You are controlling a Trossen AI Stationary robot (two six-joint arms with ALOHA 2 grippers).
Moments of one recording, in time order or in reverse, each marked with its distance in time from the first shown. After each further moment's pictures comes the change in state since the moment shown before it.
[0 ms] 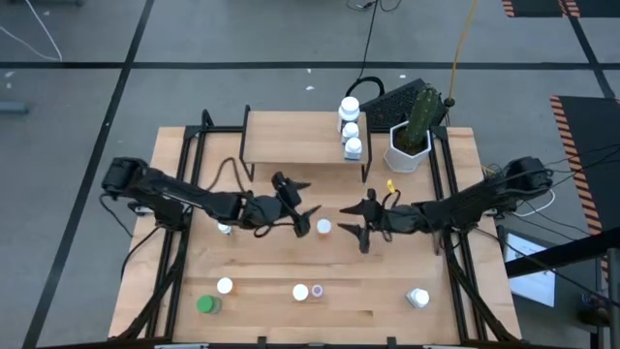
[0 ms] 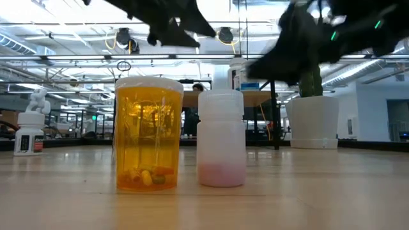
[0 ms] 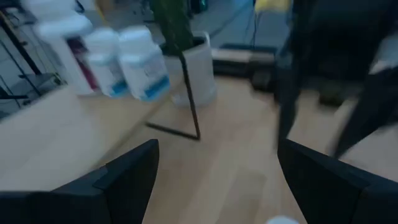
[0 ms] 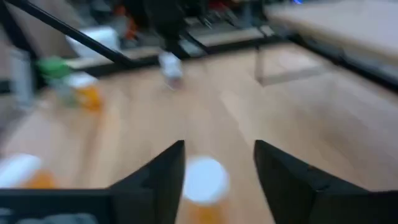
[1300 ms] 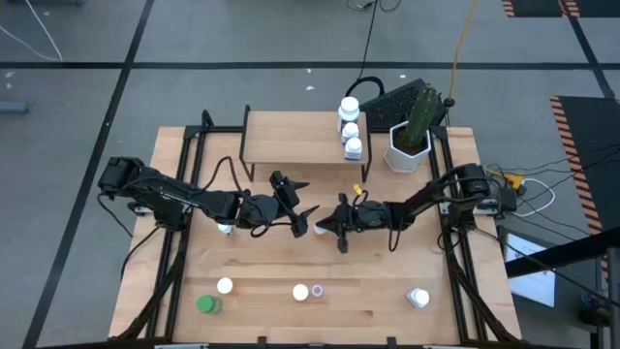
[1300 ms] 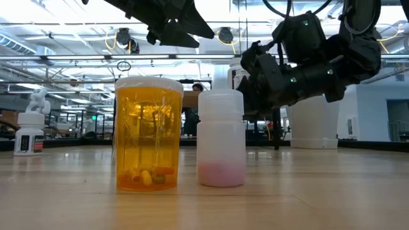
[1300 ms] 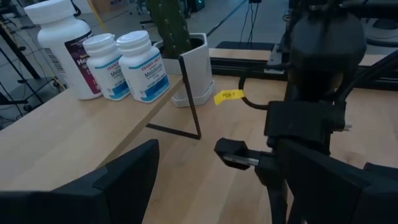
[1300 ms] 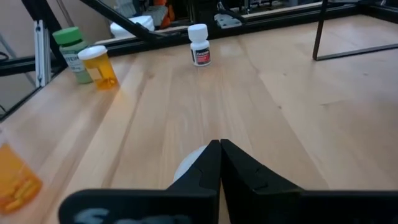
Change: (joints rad) left arm -0.003 -0.014 -0.001 -0.027 0.010 0.027; right arm -0.144 0.511 0.112 0.330 -0.313 -0.056
